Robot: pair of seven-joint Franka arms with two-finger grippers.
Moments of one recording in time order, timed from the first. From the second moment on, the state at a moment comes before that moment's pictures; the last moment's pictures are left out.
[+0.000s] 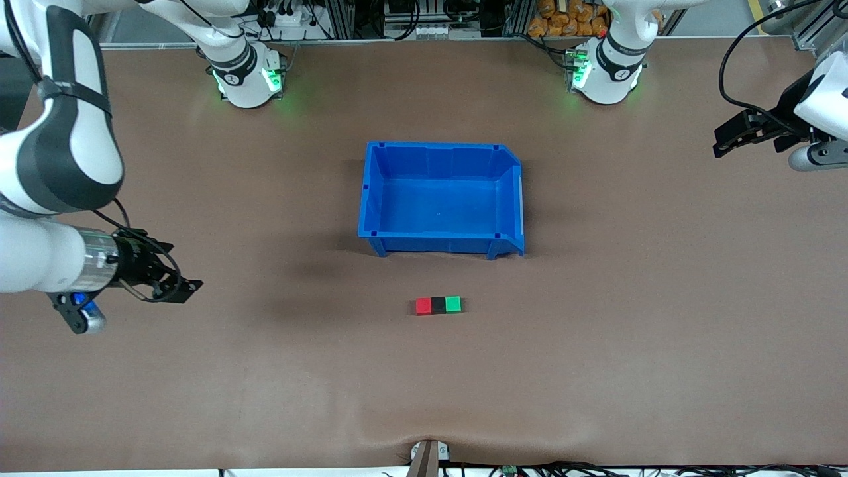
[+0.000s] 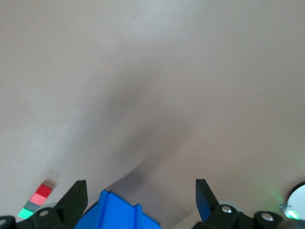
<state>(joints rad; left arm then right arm) 0.03 -0.06 -0.12 -1.60 0.06 1.49 -0.14 -0.05 0.54 0.17 -1.12 0.10 1.46 0.90</state>
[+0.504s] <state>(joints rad) 0.03 -0.06 -0.12 -1.60 0.06 1.49 -0.14 -0.08 0.50 0.16 -1.13 0.09 1.44 0.73</state>
